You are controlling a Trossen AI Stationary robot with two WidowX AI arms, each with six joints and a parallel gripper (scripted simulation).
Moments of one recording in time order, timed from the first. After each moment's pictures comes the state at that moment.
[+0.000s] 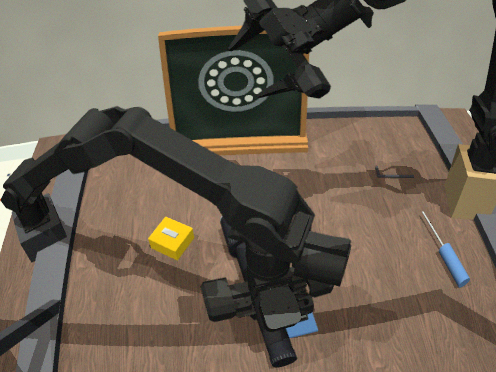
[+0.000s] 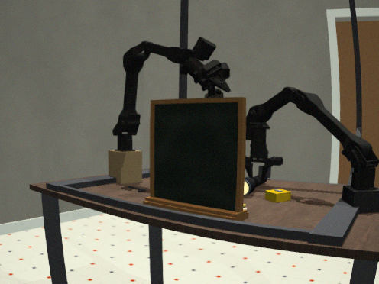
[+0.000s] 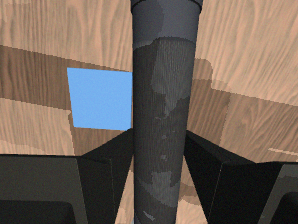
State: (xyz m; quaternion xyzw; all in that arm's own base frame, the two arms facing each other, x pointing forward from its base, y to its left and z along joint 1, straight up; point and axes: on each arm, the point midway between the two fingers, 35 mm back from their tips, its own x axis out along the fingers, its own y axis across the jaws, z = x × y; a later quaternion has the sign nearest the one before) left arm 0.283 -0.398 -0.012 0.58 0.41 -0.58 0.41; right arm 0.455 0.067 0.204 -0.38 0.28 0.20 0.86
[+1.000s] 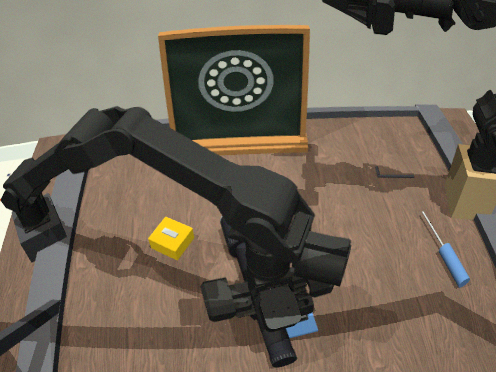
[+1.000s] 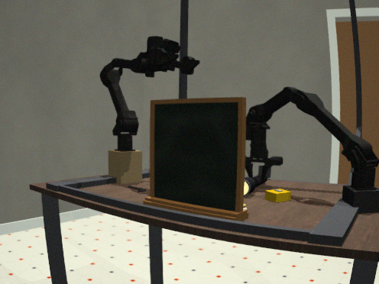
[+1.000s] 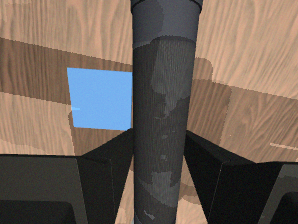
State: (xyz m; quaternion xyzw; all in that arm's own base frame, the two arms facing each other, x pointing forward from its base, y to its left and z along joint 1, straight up) left arm 0.283 -0.398 -0.012 0.58 0.41 -0.58 0.41; right arm 0.333 0.006 0.319 -0.05 0.01 0.01 1.00
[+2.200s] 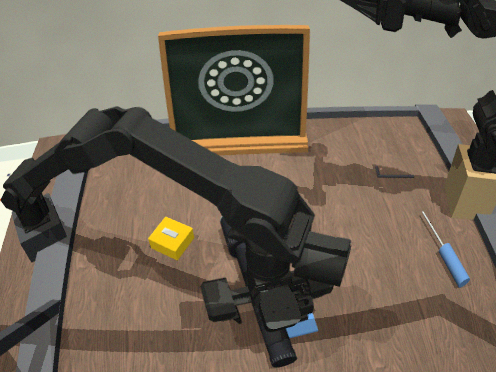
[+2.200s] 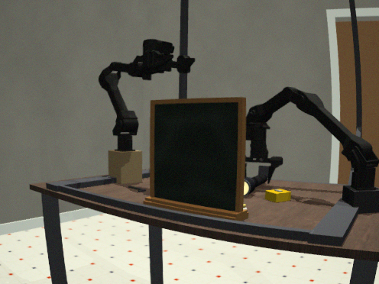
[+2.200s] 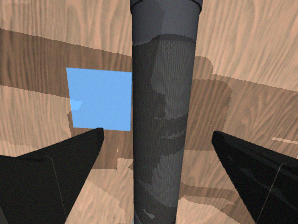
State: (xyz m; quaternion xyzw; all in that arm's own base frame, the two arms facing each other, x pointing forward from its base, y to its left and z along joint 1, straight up) left arm 0.283 -0.398 -0.013 0.58 0.41 -0.58 0.41; right arm 0.316 0.000 0.322 0.00 -0.02 0.00 1.00
